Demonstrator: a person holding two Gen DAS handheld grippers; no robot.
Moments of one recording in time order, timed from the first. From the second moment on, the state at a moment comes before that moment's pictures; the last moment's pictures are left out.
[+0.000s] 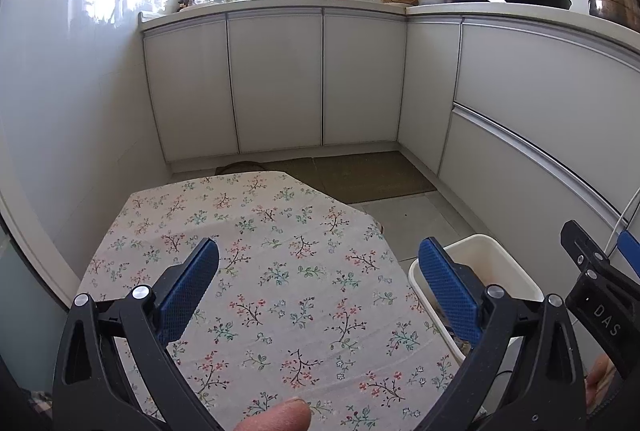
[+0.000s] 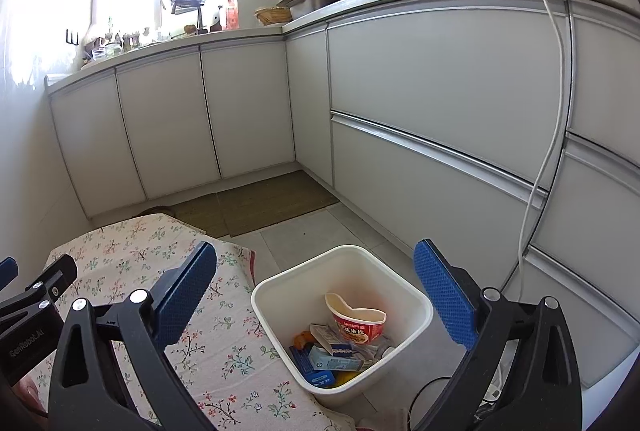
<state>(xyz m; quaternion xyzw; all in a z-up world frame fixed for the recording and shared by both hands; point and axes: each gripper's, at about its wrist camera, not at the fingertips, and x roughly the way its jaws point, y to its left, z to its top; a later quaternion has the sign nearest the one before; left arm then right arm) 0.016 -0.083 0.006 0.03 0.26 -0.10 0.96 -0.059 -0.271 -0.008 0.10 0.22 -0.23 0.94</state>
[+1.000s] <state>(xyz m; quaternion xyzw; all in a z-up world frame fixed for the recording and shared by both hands) 0.018 -0.083 0.000 0.04 0.27 -0.10 0.96 -0.055 -0.270 -0.012 0.10 0.23 -0.23 0.94</state>
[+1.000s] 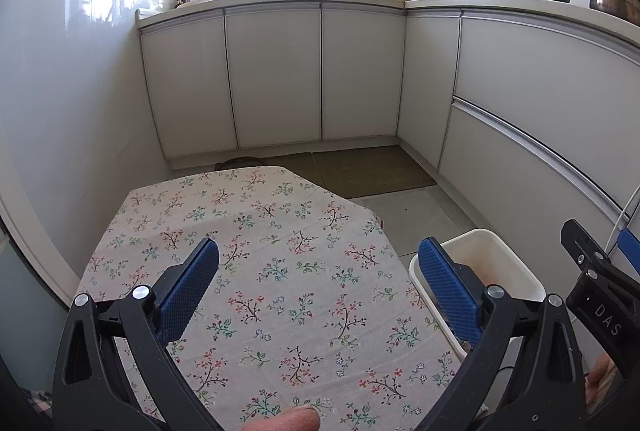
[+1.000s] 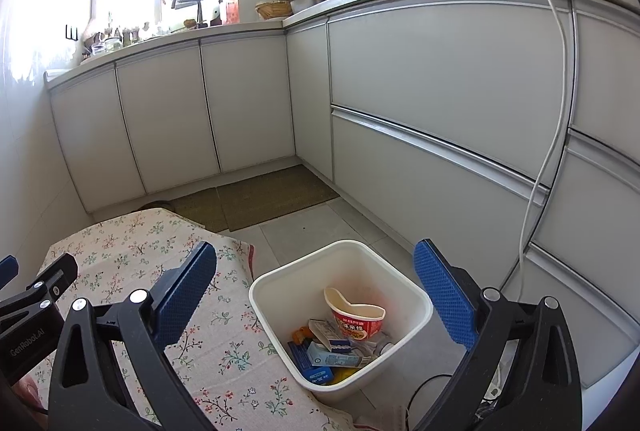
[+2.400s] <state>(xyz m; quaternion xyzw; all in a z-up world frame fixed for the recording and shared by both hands) 0.021 -0.086 0.001 0.02 0.28 -0.11 0.95 -0.051 -0.265 -0.018 0.08 0.24 -0.22 0.94</state>
